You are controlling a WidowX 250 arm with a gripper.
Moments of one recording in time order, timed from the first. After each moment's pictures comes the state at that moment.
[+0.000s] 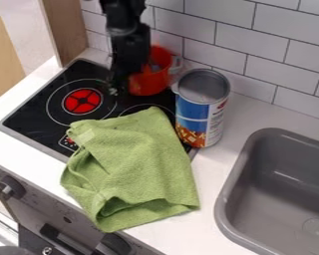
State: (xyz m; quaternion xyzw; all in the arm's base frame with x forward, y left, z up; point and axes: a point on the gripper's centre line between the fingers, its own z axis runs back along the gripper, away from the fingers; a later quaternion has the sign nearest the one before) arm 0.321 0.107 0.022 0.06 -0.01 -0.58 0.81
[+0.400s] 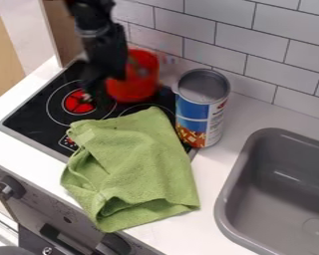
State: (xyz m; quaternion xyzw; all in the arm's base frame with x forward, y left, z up) arm 0.286 0.113 0.047 0.06 -0.07 -0.62 0.78
